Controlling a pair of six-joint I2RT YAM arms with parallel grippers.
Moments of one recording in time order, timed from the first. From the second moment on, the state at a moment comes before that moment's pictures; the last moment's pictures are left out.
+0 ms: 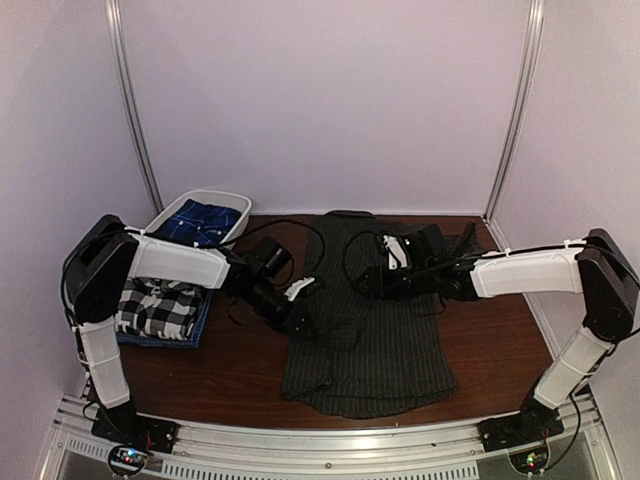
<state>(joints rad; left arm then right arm) -0.76 1.92 1.20 -0.34 0.71 -0.25 0.70 1.63 0.94 0.04 -0.23 0.58</state>
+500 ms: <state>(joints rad) -0.78 1.83 1.17 -0.49 0.48 -0.18 0.76 1.52 0.94 -0.15 -0.02 0.67</state>
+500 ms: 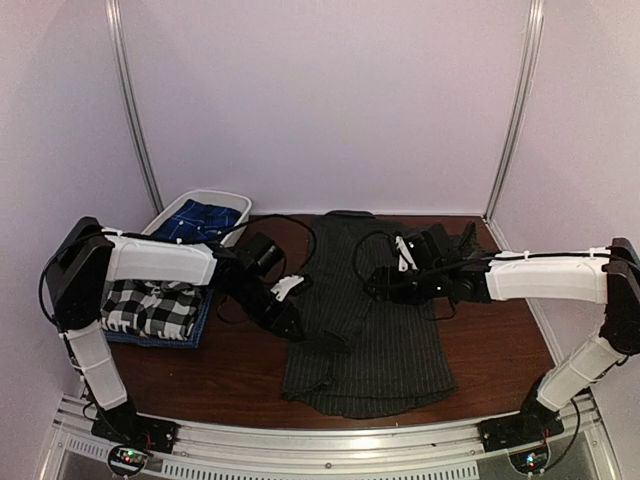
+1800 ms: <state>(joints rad) -0.70 1.98 1.19 -0.40 0.51 -0.49 0.67 1.60 0.89 -0.03 -0.04 0.57</state>
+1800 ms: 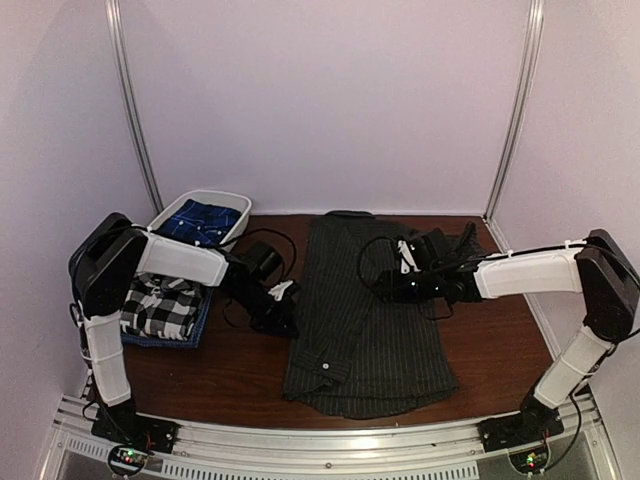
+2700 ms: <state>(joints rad) -0.67 1.73 1.03 -0.51 0.40 -0.51 0.29 1.57 0.94 -0.06 0.00 0.56</state>
